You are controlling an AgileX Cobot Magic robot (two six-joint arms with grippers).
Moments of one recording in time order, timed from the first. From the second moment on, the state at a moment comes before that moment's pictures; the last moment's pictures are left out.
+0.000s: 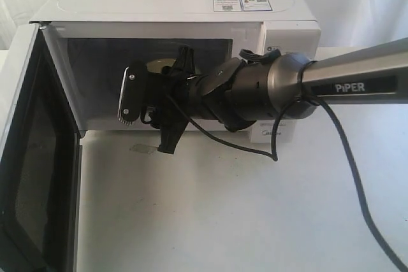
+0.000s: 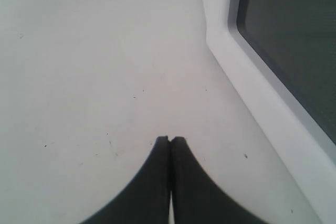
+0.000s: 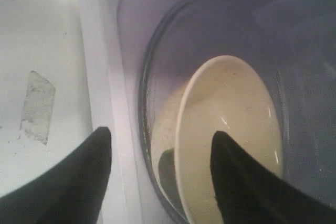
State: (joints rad) left arm -0.02 0.00 0.02 -0.07 0.42 0.08; right arm 0.64 1.98 -1.28 1.22 -0.08 -2.12
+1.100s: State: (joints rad) left arm -0.02 0.00 0.02 -0.07 0.42 0.08; right arm 0.58 2.08 -1.37 1.26 -0.02 -2.12
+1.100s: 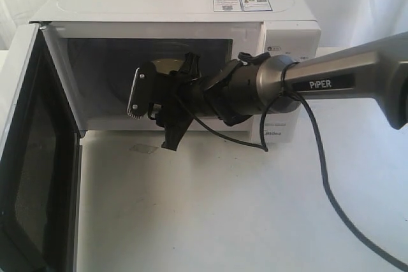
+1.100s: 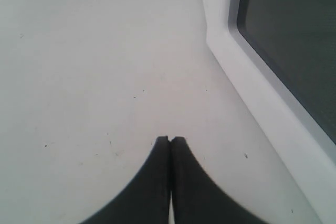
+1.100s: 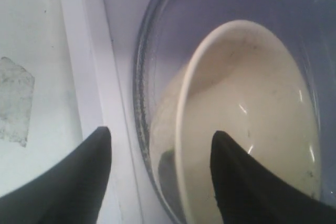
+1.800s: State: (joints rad) left arm -0.02 0.00 0.02 -0.07 0.42 0.08; right arm 0.57 2.08 -1.37 1.26 -0.01 -2.12
